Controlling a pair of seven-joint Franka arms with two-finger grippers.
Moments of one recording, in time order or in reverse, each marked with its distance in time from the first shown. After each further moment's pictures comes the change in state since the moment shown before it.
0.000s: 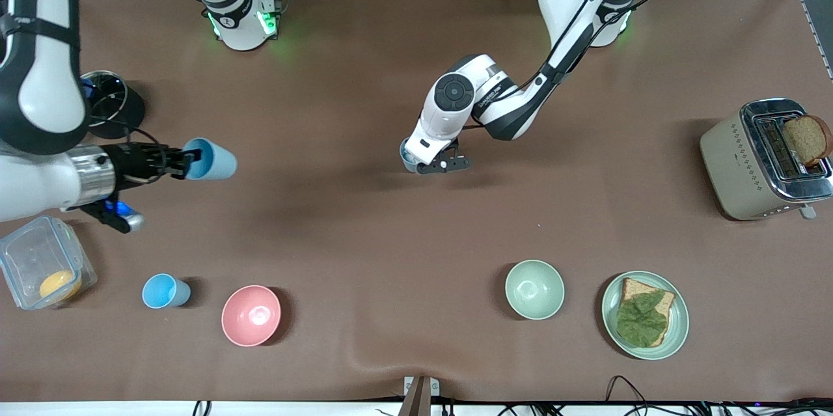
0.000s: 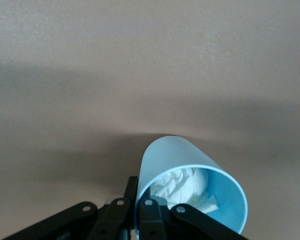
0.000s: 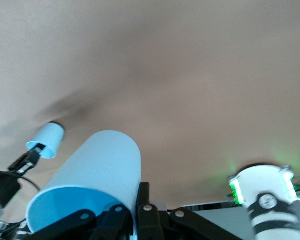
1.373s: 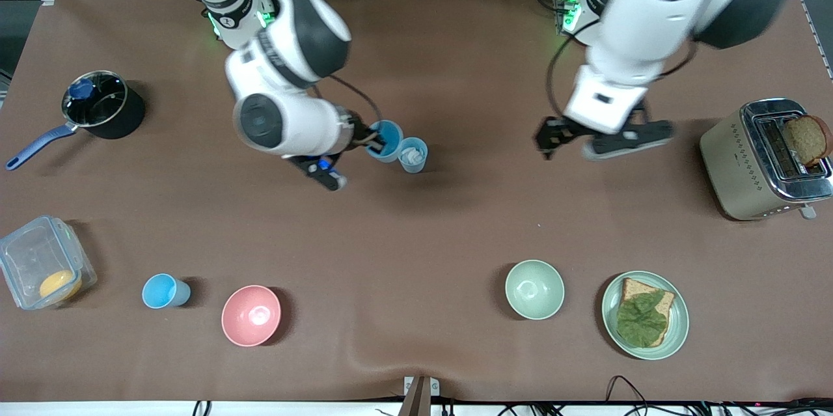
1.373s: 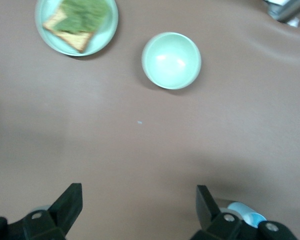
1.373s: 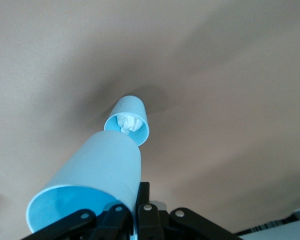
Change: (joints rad) left arm 0.421 -0.575 0.017 0.078 -0.005 -0.524 0.298; right arm 0.572 -0.004 0.000 -0.195 0.076 0.534 0.602
